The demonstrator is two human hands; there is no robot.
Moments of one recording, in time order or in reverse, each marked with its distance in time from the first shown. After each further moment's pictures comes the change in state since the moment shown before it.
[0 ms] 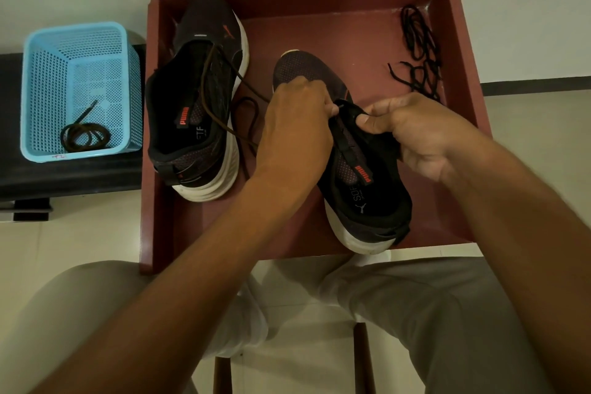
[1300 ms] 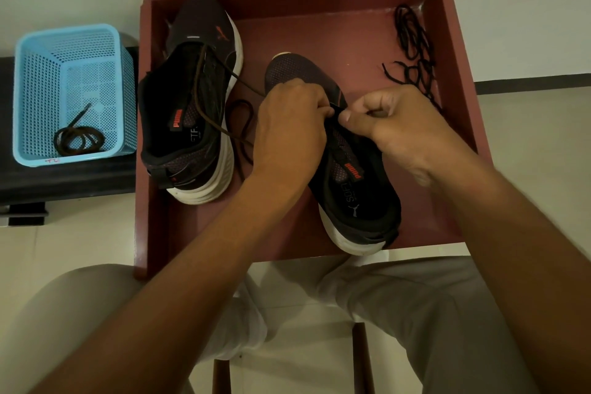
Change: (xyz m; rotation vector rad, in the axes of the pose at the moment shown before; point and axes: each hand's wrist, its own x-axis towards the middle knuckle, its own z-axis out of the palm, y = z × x) left_hand 0.002 -0.005 0.008 0.015 0.049 0.065; right_hand -0.007 0.007 0.007 -0.298 0.089 -0.320
